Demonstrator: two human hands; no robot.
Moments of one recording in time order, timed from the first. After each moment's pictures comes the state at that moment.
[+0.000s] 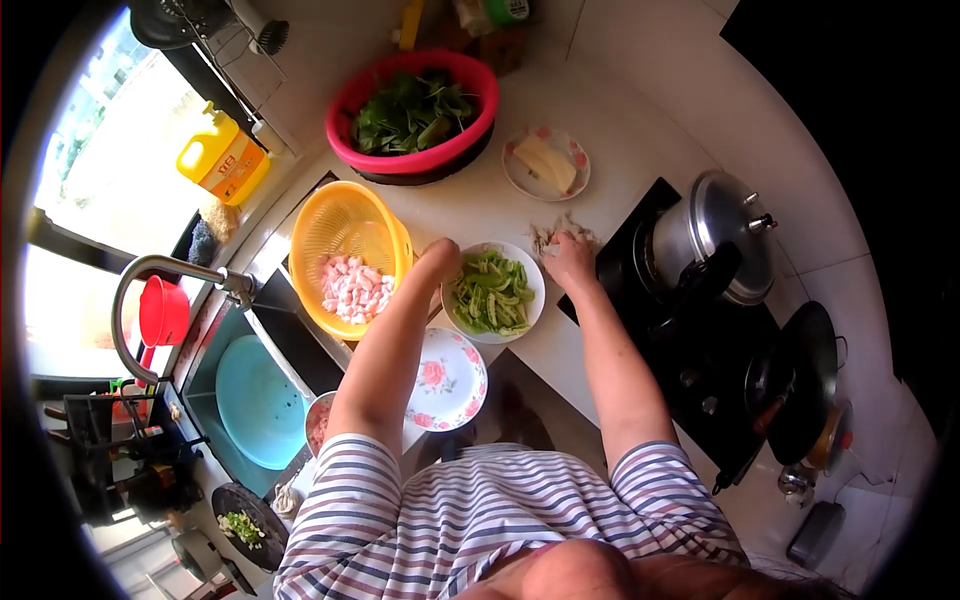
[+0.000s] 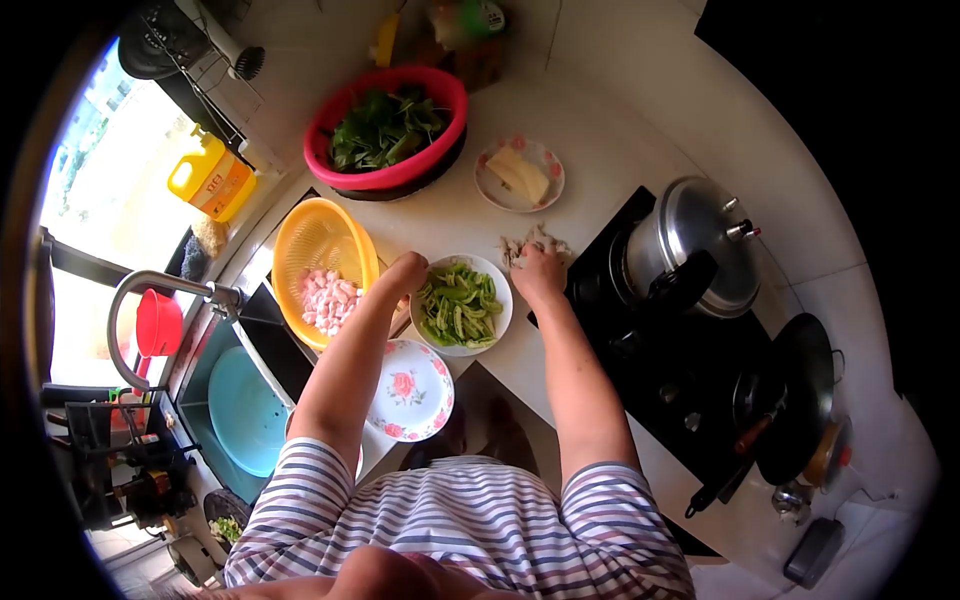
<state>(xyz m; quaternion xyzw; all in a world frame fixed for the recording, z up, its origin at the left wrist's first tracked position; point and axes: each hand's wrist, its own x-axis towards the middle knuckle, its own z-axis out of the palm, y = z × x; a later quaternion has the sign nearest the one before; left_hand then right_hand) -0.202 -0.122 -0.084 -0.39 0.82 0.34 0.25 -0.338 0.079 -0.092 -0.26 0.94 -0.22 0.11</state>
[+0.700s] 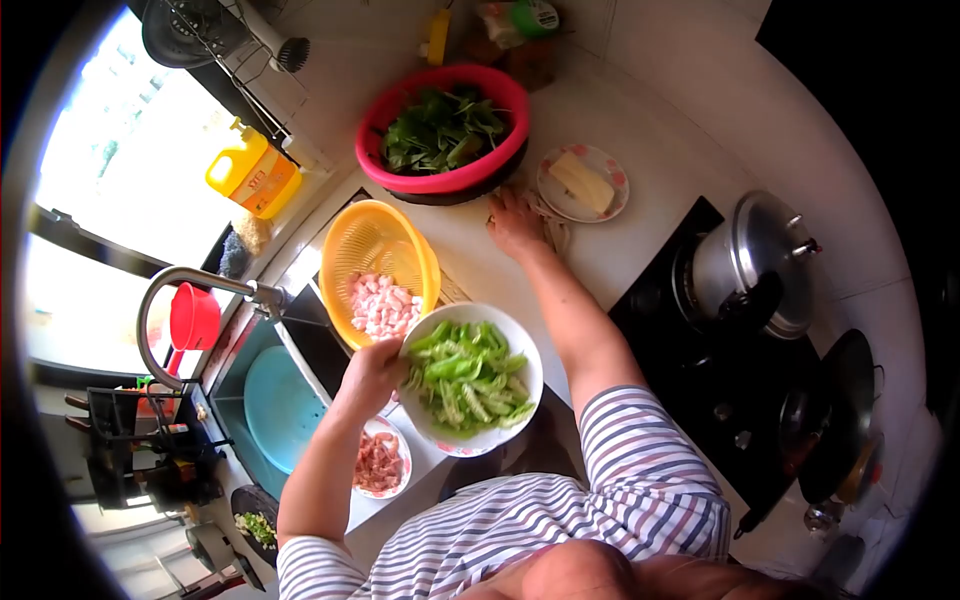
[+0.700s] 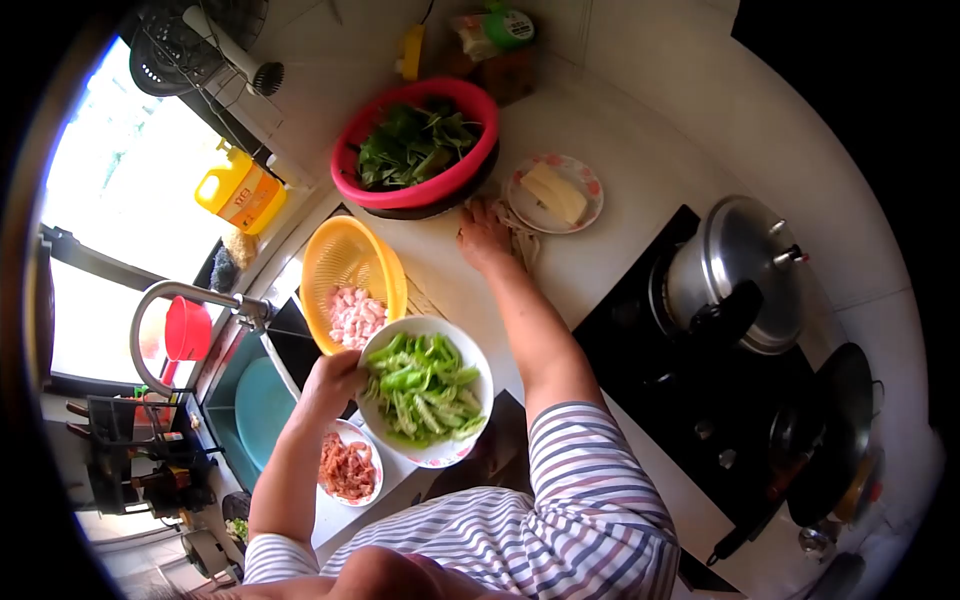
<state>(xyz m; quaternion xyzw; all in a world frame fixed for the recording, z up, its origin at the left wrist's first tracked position) -0.025 -0.083 0.044 -0.39 0.75 0.54 -0.02 -0.333 -0.091 -0.133 -0.51 0.83 -0.23 -0.09</state>
